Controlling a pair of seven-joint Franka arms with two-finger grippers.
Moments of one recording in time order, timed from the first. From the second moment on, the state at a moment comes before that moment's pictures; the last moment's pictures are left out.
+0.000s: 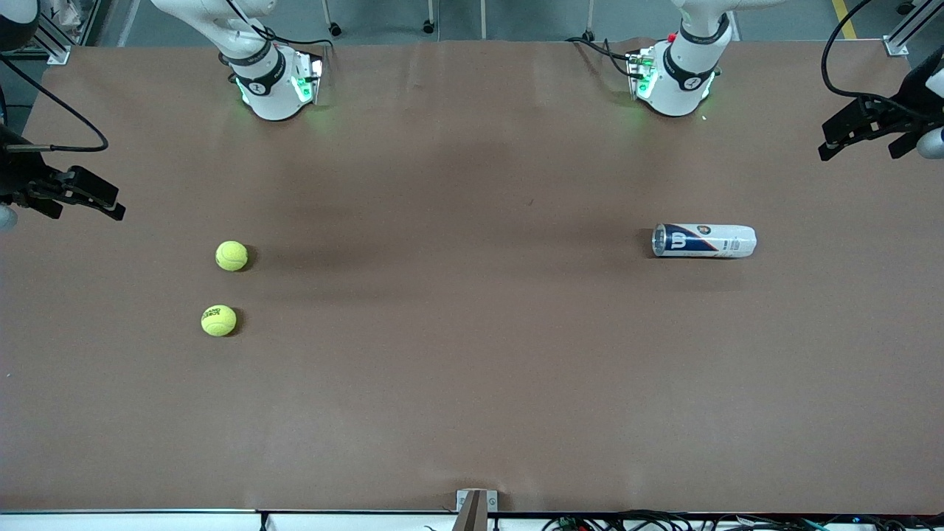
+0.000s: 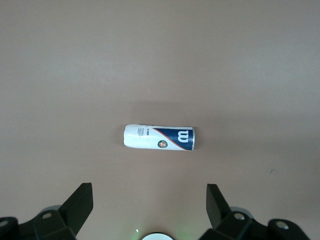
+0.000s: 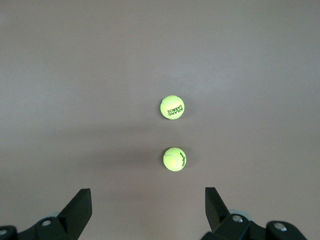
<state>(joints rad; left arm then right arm) 0.04 -0.13 -0.07 -1.63 0.00 1.50 -0.04 -0.06 0.00 0.03 -1.59 0.03 1.62 0.03</state>
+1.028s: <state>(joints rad) 0.05 -0.07 -0.07 -1.79 0.00 1.62 -0.27 -0.06 0.01 0.02 -1.59 0.03 1.62 0.02</state>
